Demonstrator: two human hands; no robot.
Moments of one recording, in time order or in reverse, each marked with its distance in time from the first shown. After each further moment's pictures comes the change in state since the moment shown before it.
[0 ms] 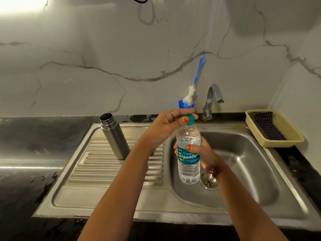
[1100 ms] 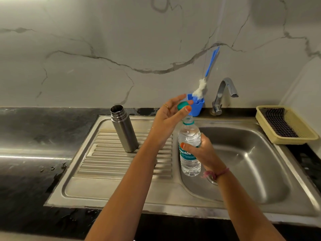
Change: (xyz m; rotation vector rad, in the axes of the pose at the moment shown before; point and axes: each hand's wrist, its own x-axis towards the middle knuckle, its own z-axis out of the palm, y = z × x) left_hand -0.020 -0.006 -0.018 -0.159 0.294 0.010; right_hand 0.007 0.028 0.034 -0.149 0.251 0.043
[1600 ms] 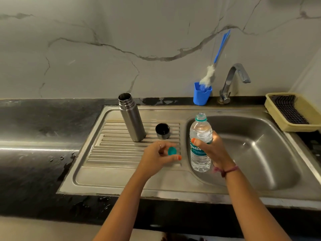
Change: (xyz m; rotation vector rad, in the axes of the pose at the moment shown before) left_hand -0.092 -0.089 -0.077 0.584 -0.006 -0.179; right_hand -0.018 0.026 0.007 -0.044 0.102 -0.007
